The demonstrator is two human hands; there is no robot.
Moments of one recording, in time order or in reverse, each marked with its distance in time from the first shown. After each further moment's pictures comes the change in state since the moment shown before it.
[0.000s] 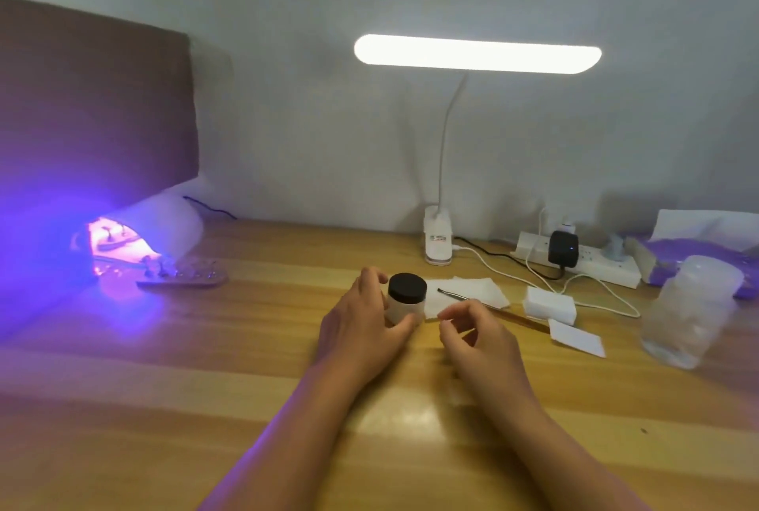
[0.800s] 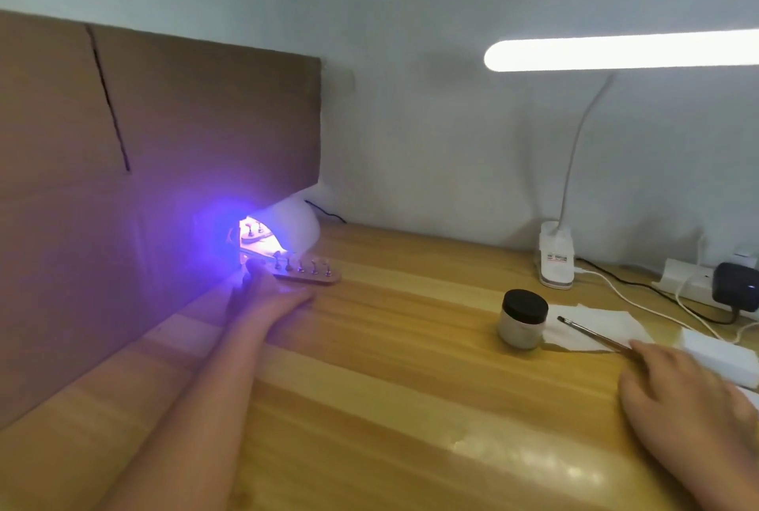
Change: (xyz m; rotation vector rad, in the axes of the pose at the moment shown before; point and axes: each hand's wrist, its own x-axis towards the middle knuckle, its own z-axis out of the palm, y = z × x) left_hand 0.014 -0.173 -0.158 0.119 0.213 -0.750; right_hand 0.022 0.024 -0.028 -0.718 -0.100 0.164
